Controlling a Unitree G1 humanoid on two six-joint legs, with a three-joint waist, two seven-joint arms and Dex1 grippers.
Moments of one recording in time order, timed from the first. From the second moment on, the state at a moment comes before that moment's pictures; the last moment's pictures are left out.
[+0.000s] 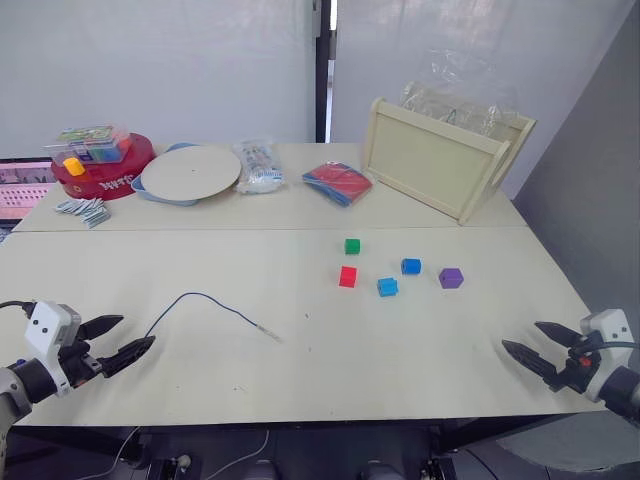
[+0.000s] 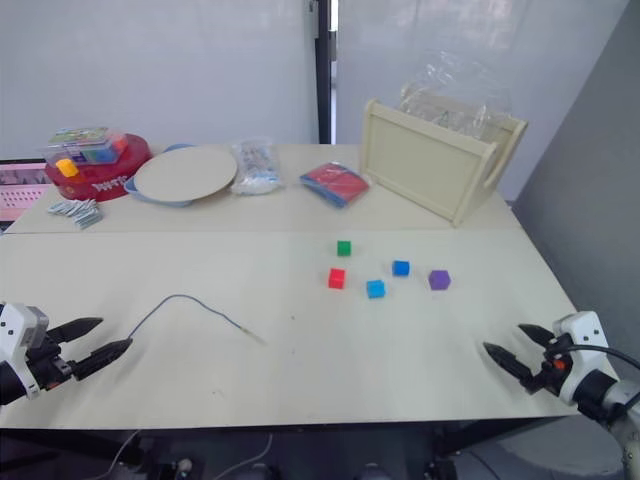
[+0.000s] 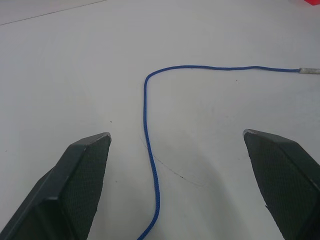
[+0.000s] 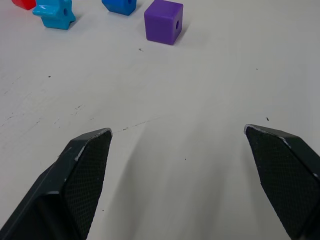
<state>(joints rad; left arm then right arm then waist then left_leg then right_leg) 0.12 0.84 0.53 0.12 -0.51 0.24 -1.03 0.12 -0.76 -0.49 0.05 0.49 0.29 0.92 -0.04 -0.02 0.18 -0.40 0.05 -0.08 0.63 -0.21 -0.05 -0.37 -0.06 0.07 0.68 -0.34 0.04</state>
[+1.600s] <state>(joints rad) -0.86 0.65 -0.39 1.08 -0.26 -0.41 -1.59 0.20 -0.71 -0.32 -0.66 0.68 0.64 0.67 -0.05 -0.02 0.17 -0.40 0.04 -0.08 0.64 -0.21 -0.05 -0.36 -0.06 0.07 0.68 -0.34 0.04</state>
